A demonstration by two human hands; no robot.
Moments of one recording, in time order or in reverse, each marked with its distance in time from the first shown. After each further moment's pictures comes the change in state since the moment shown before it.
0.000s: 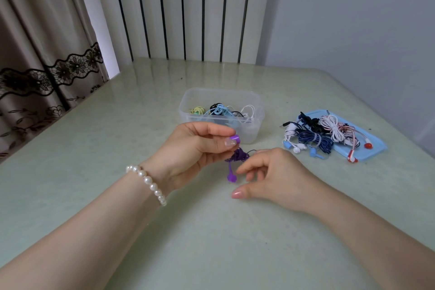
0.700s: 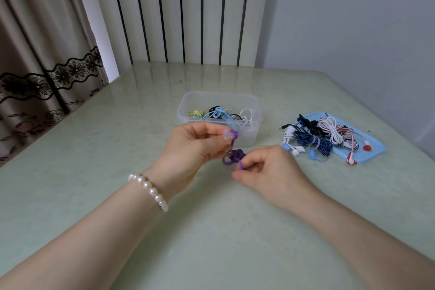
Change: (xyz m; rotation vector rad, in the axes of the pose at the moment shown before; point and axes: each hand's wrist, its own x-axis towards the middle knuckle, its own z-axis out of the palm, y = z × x) left_hand 0.002 -0.005 0.003 0.113 0.057 0.146; right_hand 0.009 0.002 0.011 0.045 0.227 -0.027
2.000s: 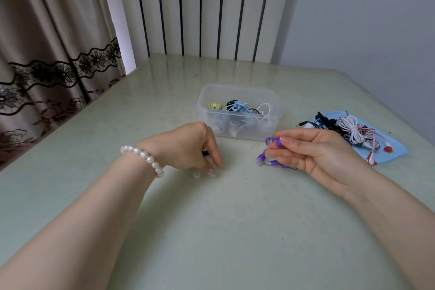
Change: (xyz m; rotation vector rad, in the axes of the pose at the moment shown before) left_hand 0.007 0.014 -0.048 1.173 -0.352 -0.042; right_hand 0.005 -0.004 -0.039 0.850 -0.125 0.270
